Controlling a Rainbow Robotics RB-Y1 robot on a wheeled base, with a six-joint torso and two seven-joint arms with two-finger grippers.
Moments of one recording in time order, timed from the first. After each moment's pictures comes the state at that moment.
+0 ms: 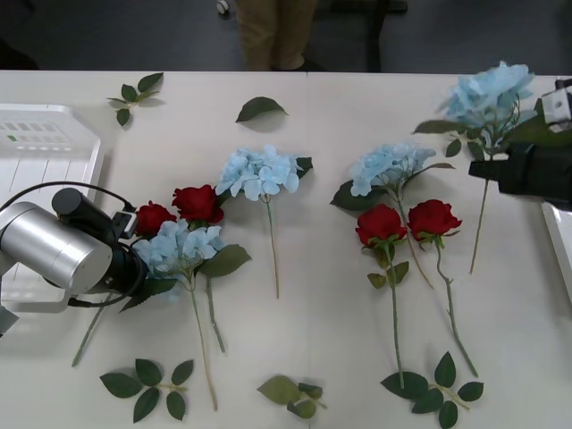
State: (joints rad) right arm -0.11 -0.82 -0.17 -1.85 -1.53 1.06 1.57; left arm -0.25 0.70 -0.40 -1.65 0.51 1.31 -1.26
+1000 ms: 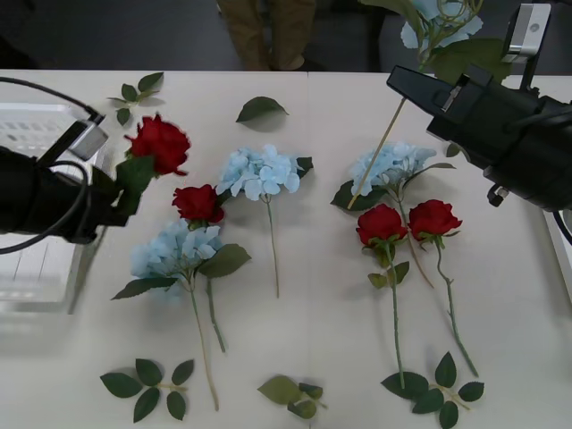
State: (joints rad) right arm -0.20 -0.81 0.15 -2.03 -2.14 0.48 2.05; left arm -0.26 0.59 0.24 -2.00 1.23 1.68 -1.77
